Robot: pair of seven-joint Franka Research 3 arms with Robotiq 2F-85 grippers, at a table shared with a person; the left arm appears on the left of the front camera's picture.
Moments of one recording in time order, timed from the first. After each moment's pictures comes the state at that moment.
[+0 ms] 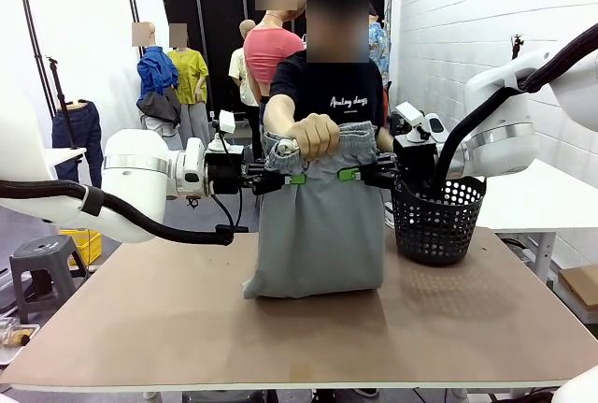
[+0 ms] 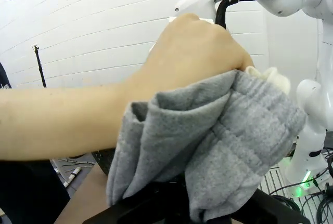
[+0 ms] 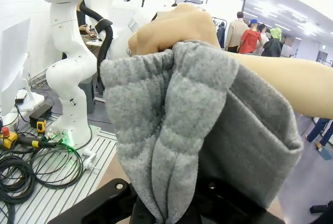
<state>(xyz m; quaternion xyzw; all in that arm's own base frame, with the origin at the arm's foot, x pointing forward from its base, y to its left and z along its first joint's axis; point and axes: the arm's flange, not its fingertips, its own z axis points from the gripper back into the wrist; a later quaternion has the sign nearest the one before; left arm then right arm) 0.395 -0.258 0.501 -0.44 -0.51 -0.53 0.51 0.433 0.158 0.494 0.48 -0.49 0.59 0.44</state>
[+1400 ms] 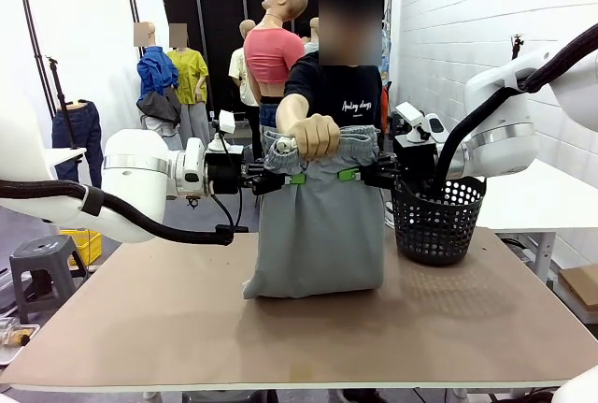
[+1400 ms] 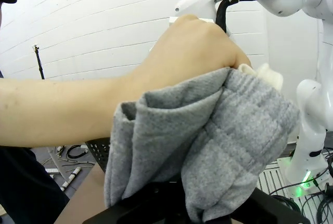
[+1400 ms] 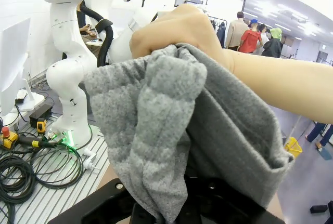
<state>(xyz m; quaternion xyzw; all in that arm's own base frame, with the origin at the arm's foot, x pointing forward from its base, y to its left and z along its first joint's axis) 0.396 -0.258 0.501 -0.44 -0.51 -0.53 0.51 0.433 0.158 0.493 0.48 -0.49 0.59 0.44</state>
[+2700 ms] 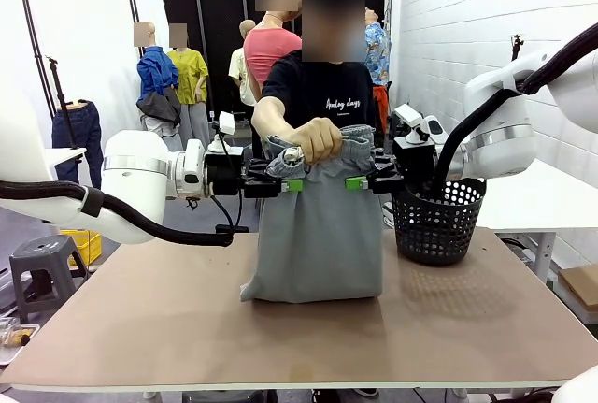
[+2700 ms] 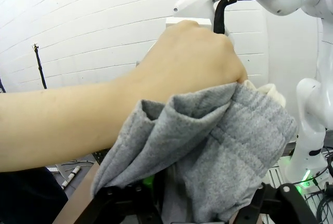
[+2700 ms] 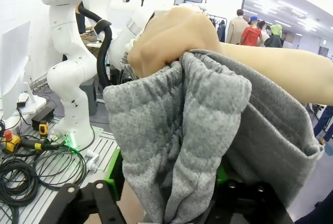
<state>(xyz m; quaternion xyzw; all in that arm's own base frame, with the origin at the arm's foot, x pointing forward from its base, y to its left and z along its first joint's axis) 0.395 -0.258 0.499 -0.44 -0.51 -0.53 0.51 0.435 0.159 0.490 0.48 -0.48 0.58 0.45</state>
